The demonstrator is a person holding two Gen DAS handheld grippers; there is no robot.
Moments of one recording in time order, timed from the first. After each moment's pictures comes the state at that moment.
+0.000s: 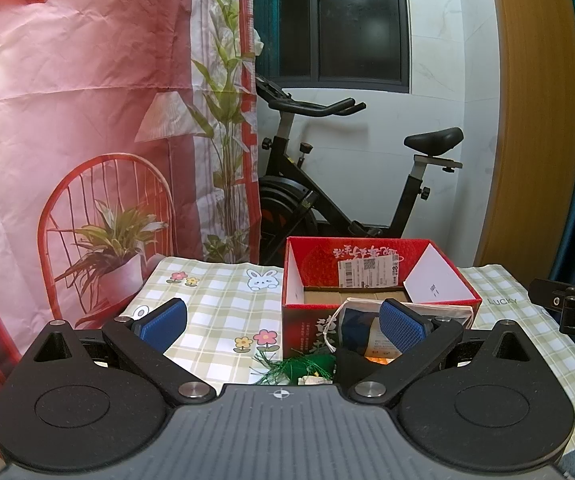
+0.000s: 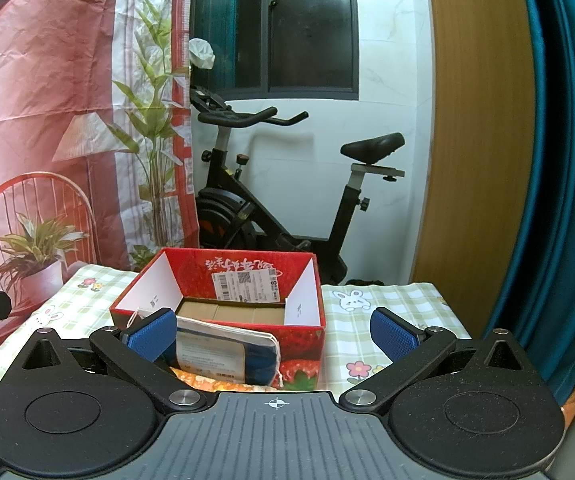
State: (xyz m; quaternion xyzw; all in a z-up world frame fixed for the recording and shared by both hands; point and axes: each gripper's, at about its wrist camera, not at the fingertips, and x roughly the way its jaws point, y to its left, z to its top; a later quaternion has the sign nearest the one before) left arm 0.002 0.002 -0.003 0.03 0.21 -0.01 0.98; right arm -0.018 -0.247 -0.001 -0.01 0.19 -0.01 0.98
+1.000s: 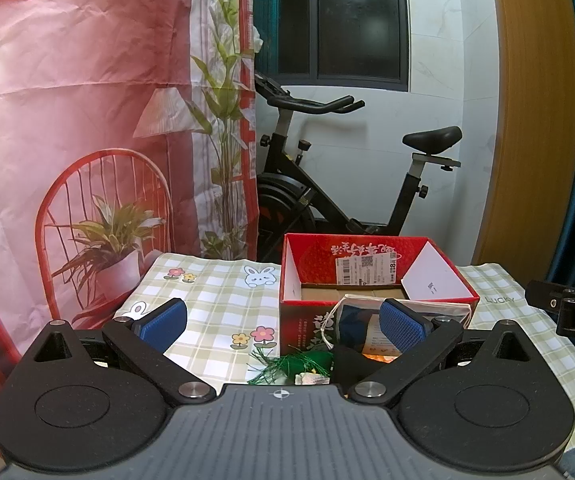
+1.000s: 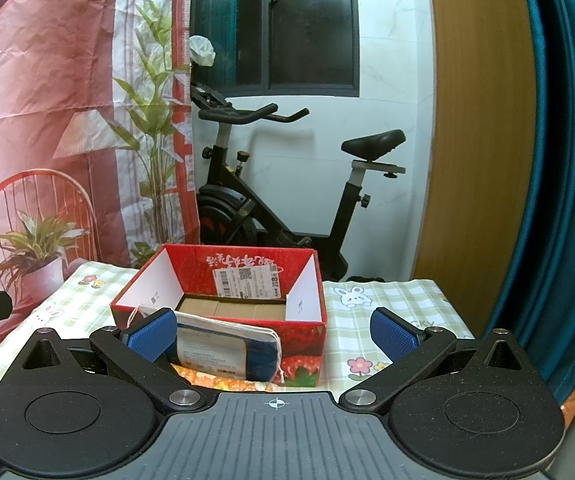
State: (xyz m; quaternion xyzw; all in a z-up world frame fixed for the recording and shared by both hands) left arm 0.001 -0.001 -0.007 0.03 0.21 -0.02 0.98; right arm -0.021 -0.245 0.001 -0.01 0.19 -0.01 0.98
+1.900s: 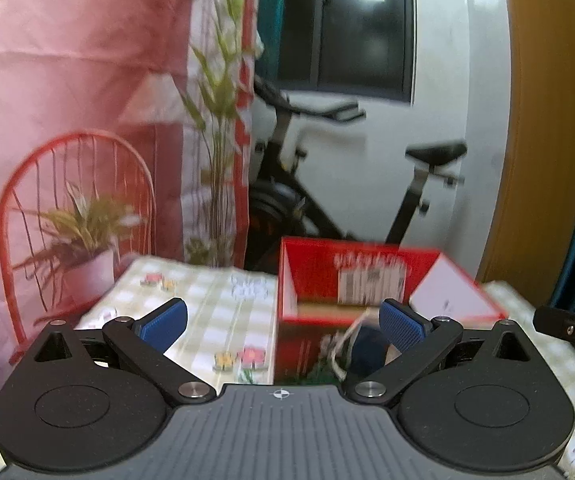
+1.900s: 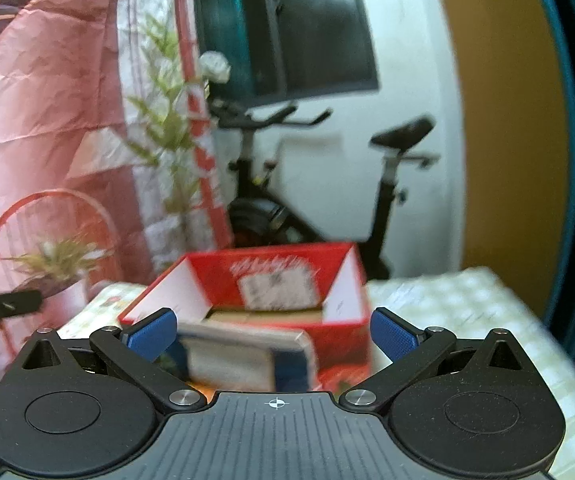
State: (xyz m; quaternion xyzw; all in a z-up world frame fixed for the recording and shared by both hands) left arm 0.068 0.006 -0.060 0.00 0.19 -0.03 0.98; right arm 0.041 -0.273 -0.062 0.05 0.17 0.06 0.98
